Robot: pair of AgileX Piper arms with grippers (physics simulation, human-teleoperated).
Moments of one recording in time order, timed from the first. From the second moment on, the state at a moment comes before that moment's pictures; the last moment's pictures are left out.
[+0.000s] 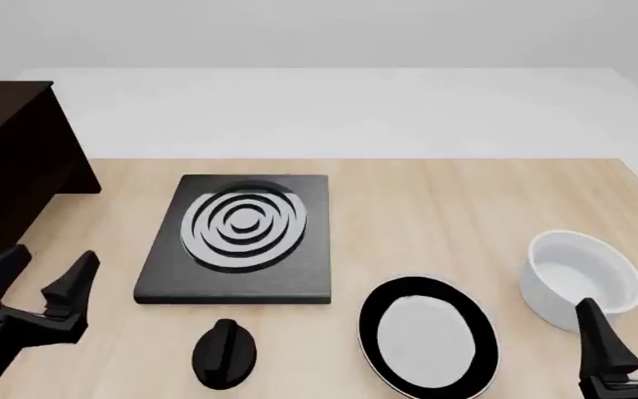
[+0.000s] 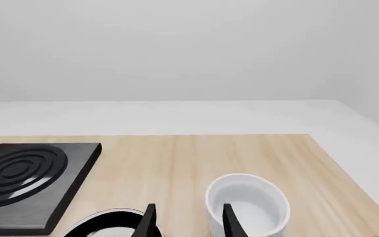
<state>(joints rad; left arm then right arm) -0.10 0.48 -0.18 -0.13 0.03 -0.01 0.01 0.00 0.00 0.01</state>
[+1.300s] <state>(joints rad) -0.95 1.23 -0.85 0.30 -0.34 -0.02 0.00 0.00 0.00 0.02</state>
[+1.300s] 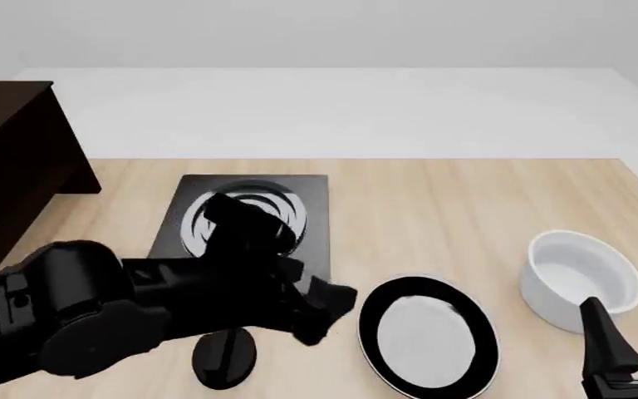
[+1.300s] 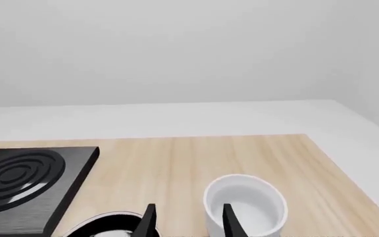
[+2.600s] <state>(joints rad) -1.26 1.50 -0.68 -0.19 -0.94 -0.02 0.00 0.00 0.01 0.06</state>
